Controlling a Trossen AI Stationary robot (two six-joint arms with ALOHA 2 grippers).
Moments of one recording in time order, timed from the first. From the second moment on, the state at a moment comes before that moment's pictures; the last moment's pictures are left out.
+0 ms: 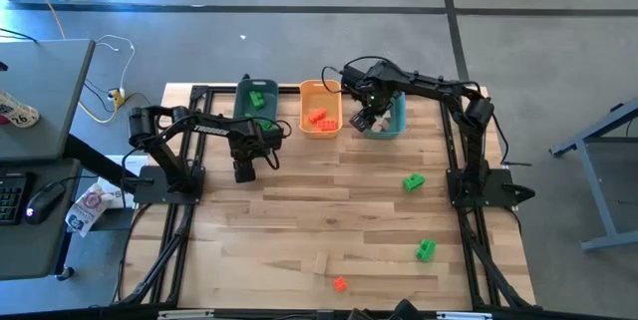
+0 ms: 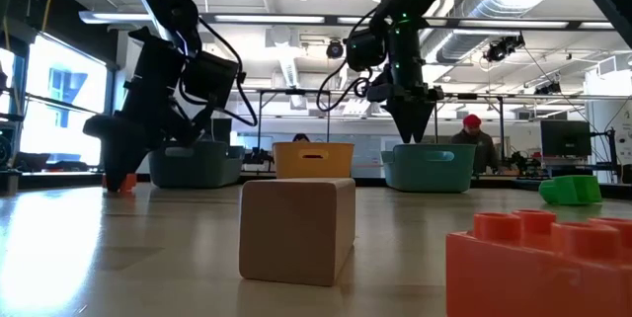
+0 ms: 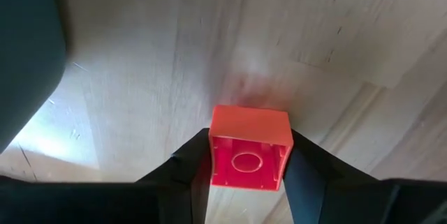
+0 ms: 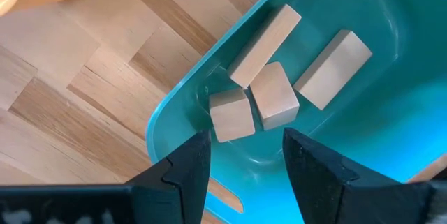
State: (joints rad) left arm 0.46 1.67 0.83 -0.99 -0.21 0.08; right arm -0.55 1.96 1.63 -1.24 0.11 0.25
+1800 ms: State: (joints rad) left arm 0.43 1.35 0.97 -0.35 -0.16 0.15; right arm -0.29 1.95 1.94 -1.22 0.32 0.31
